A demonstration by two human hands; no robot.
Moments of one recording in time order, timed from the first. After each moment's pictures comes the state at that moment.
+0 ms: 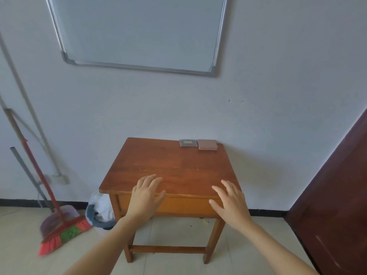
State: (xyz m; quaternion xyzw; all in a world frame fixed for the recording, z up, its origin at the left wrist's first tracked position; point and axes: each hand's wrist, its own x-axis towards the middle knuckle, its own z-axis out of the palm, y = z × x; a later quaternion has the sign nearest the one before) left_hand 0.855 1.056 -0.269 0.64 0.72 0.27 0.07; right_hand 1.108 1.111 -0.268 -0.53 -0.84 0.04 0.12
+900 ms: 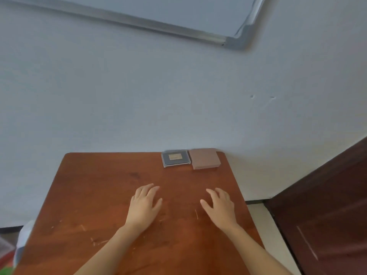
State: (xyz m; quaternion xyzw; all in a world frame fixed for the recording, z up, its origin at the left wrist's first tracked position) left_hand 0.794 1.388 -0.376 0.65 0.69 0.23 0.22; right_hand 1.022 1.410 -0.348 -0.71 -0.68 0.19 0.01
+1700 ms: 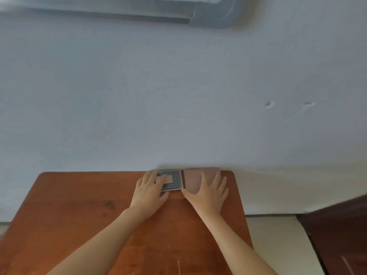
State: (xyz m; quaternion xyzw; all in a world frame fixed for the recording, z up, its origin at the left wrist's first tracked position) left_hand 0.848 1.540 -0.376 0.70 0.70 0.08 0.12; right_hand 1.013 1.569 -0.379 -0.73 -0.66 0.18 0.03
